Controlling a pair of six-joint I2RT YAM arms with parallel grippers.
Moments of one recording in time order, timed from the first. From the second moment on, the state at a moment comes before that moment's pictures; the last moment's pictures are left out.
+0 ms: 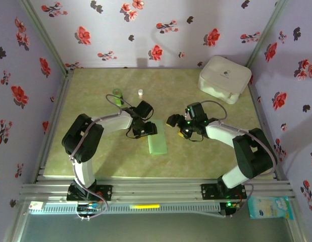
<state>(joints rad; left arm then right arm) -0.71 1.87 1.17 -0.56 0.17 -0.79 0.46 1.53 0.77 -0.12 -0.46 0.97</state>
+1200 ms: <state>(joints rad) -0.72 1.91 1.23 -0.64 0.14 -0.74 0.46 1.52 0.78 -0.19 -0.42 0.95</state>
